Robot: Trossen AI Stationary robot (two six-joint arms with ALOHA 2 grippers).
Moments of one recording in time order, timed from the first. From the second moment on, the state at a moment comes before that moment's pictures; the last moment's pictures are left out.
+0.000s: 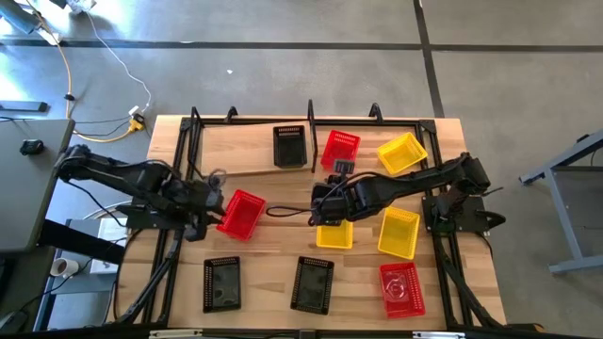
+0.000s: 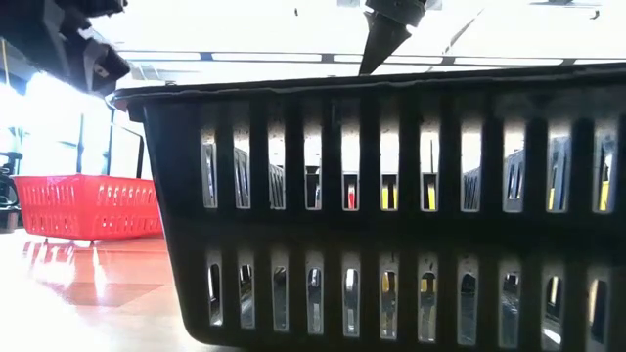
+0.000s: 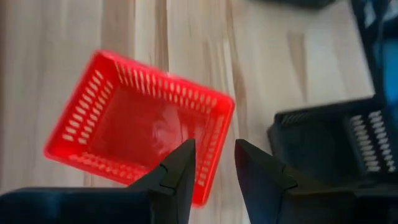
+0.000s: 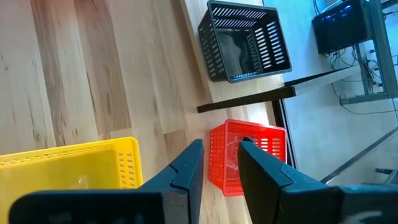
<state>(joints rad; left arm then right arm) -0.15 0.77 0.70 -0.90 0.02 -0.23 0.23 1.78 1.65 -1.10 0.70 0.19</state>
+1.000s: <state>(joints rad) -0.34 1.25 0.70 -0.89 -0.18 -0.28 0.23 1.78 1.65 -1.08 0.70 0.18</state>
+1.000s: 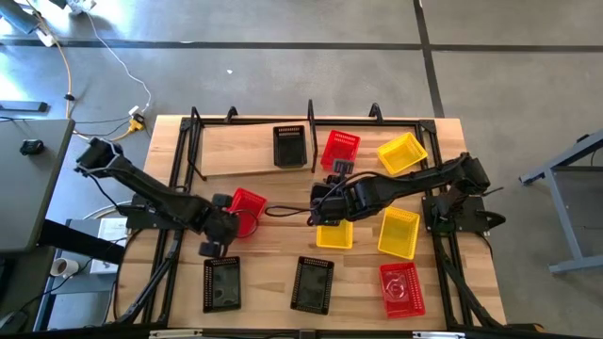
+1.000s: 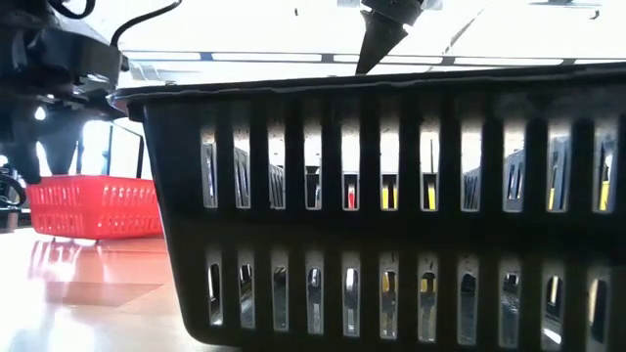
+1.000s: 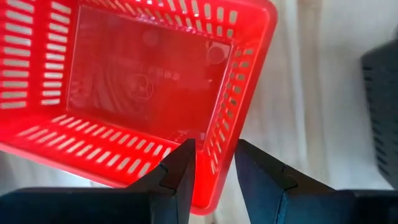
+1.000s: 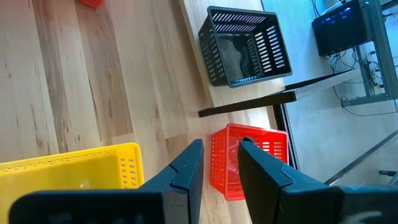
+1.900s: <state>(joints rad) -0.34 1.25 0.70 -0.89 -0.20 -0.33 0.23 1.78 1.65 -1.08 0.70 0.18</state>
